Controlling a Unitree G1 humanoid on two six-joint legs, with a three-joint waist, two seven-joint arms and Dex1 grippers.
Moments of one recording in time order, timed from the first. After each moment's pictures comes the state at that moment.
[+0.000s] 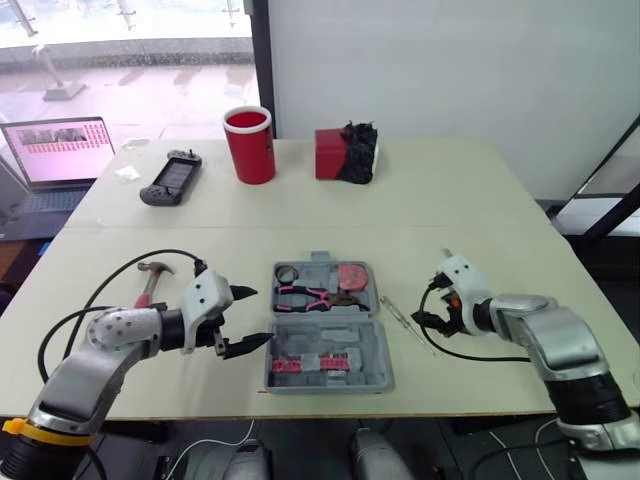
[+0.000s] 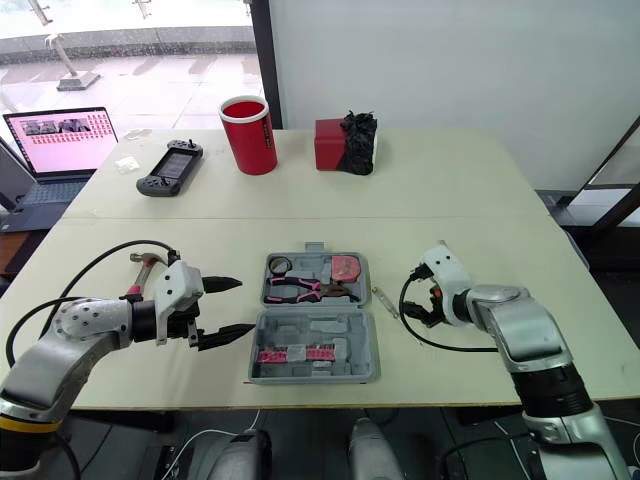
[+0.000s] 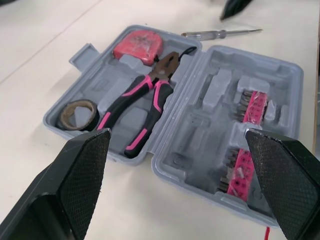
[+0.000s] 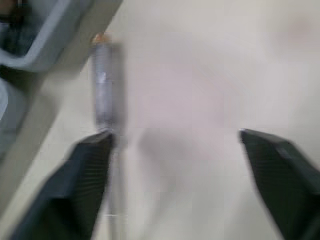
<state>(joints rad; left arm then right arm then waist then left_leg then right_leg) -0.12 0.77 0.00 -0.33 -0.37 0.40 -0.96 -0.35 -0.67 0.03 -0.23 0.17 1.03 0.64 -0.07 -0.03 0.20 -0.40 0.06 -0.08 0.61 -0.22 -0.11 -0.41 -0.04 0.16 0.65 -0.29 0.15</state>
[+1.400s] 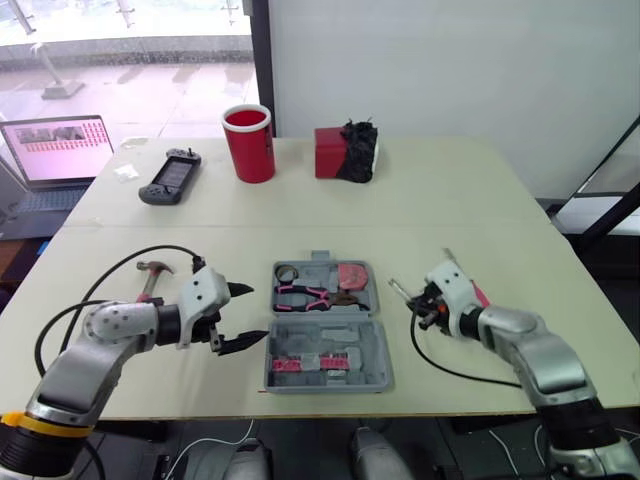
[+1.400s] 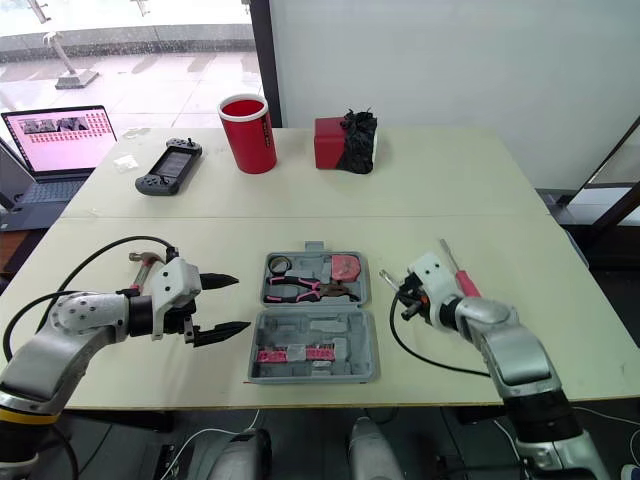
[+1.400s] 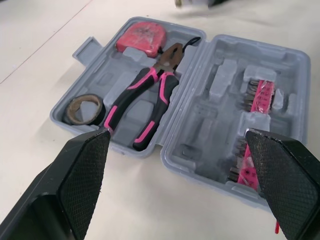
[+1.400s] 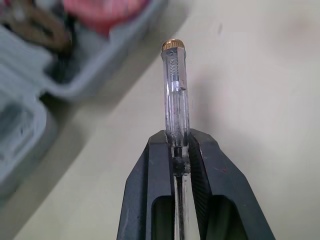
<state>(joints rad) -0.14 0.79 0.01 -0.29 -0.34 0.37 -1.00 -0.34 -0.64 0.05 -0.15 0.20 0.78 0.66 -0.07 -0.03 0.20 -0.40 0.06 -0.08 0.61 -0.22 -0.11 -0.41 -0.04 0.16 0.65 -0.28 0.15</state>
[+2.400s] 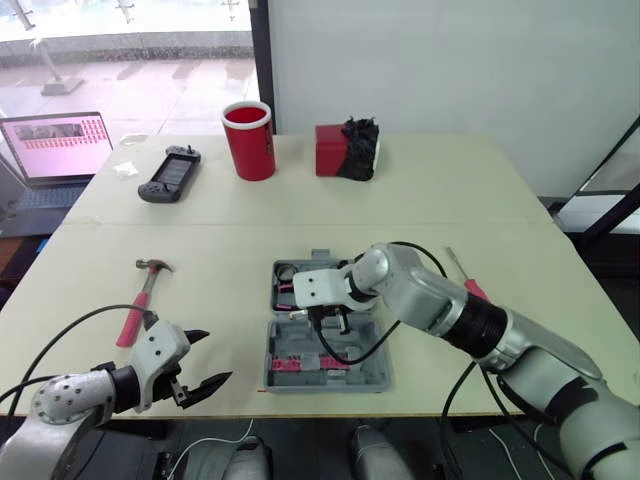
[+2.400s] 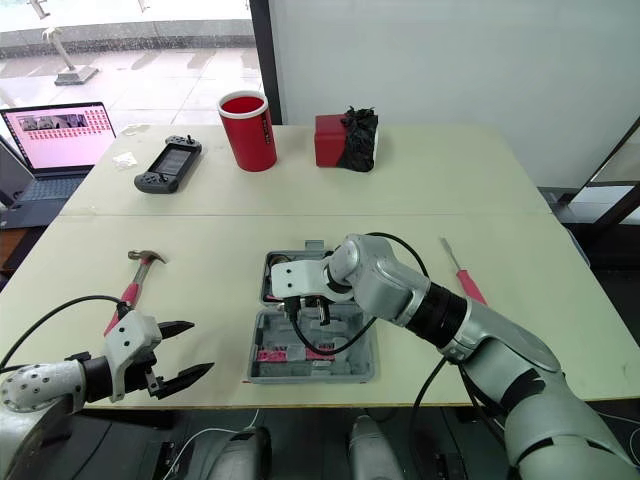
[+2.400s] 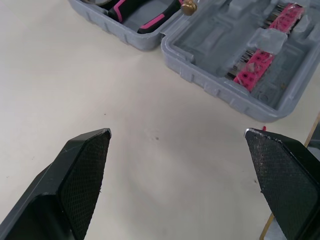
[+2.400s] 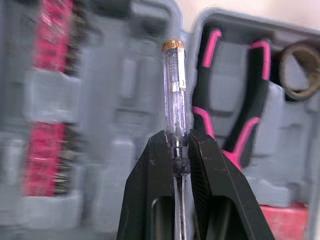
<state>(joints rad) 0.29 0.77 0.20 -0.37 -0.32 0.29 -0.88 -0.96 -0.52 0.87 -0.03 -0.16 0.75 1.07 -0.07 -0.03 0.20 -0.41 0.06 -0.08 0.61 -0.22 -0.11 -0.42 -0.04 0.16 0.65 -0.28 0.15</state>
